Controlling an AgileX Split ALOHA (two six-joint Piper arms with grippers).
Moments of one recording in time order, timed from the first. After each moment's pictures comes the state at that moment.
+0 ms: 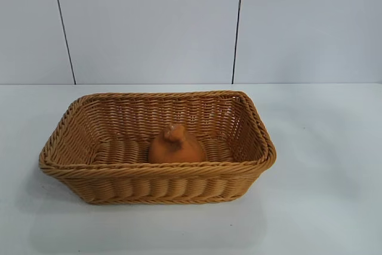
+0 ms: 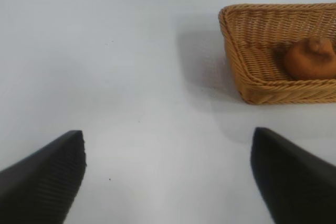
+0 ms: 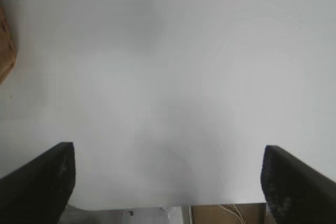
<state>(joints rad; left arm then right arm) -0.03 0.00 -0.50 -0.04 1.07 0.00 0.01 1.29 -1.03 0.04 1.22 0.04</state>
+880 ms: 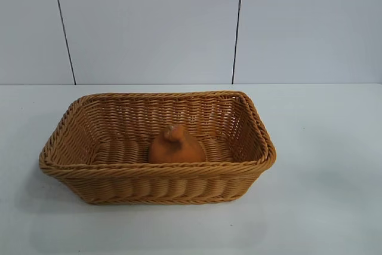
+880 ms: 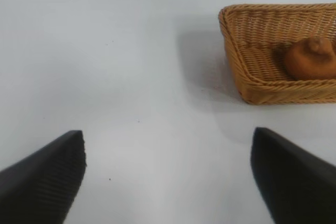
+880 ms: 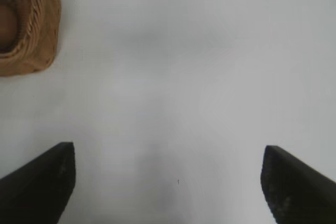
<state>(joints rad) -0.03 0.00 -0.50 -0.04 1.07 0.00 0.01 0.29 -0.49 0.04 1.03 -0.02</state>
